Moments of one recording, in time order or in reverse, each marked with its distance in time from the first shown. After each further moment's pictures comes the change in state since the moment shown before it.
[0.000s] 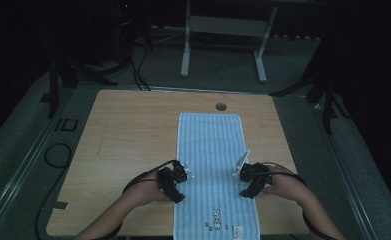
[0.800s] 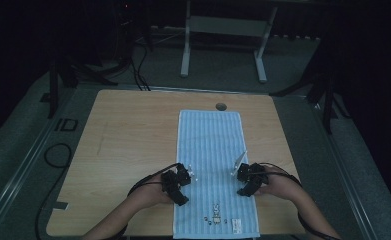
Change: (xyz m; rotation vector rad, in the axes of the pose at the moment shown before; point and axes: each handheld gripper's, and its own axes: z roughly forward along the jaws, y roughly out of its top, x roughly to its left) left arm -0.014 0.006 0.020 0.011 -0.020 0.026; right arm -0.007 0.001 0.020 -0.002 0.005 0.024
